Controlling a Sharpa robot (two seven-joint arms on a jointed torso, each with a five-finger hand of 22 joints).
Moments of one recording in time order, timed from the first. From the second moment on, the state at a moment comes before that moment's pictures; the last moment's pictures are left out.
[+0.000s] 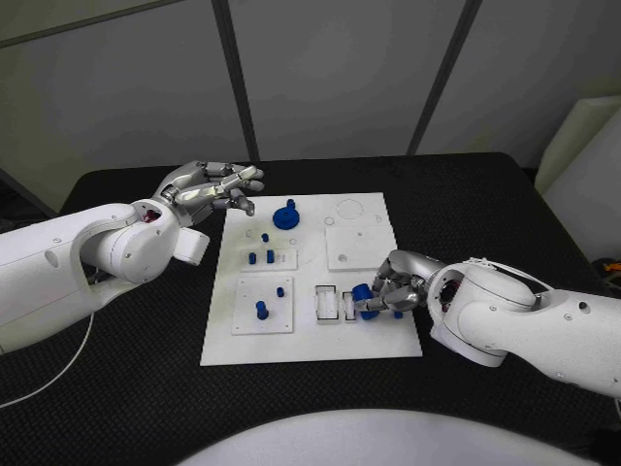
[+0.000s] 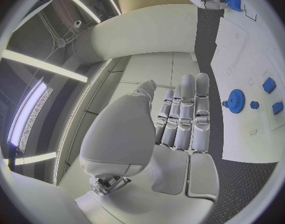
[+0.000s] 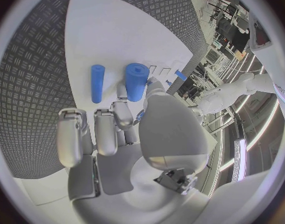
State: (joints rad) left arm 1.12 -0.90 0.05 1.49 -0.09 -0.13 0.23; left_hand 1.44 -0.12 0.17 0.28 0.31 0.95 0.20 0.19 0.08 0.97 0.13 0.34 0.12 1.09 0.06 0.90 0.34 0.19 1.09 0.15 0.33 1.11; right arm 0.96 -0.94 0.00 1.86 -1.37 -0.28 -0.66; right_hand 1.27 -0.11 -0.12 0.29 0.35 0.98 0.11 0.34 0.22 1.34 0.03 1.24 1.19 1.46 -0.04 1.43 1.29 0.03 1.46 0.07 1.52 1.31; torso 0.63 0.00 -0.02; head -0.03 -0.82
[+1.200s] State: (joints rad) left arm 1.12 -0.91 0.05 1.49 -0.09 -0.13 0.23; left_hand 1.44 -0.12 0.16 0.28 0.31 0.95 0.20 0.19 0.08 0.97 0.13 0.35 0.12 1.09 0.06 0.90 0.34 0.19 1.09 0.15 0.33 1.11; right arm 0.94 -0.93 0.00 1.91 -1.25 -0.49 -0.56; right_hand 1.34 -0.04 -0.12 0.29 0.56 1.01 0.08 0.36 0.25 1.38 -0.01 1.24 1.23 1.46 -0.06 1.44 1.31 0.03 1.46 0.06 1.54 1.31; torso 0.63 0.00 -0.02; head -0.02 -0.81
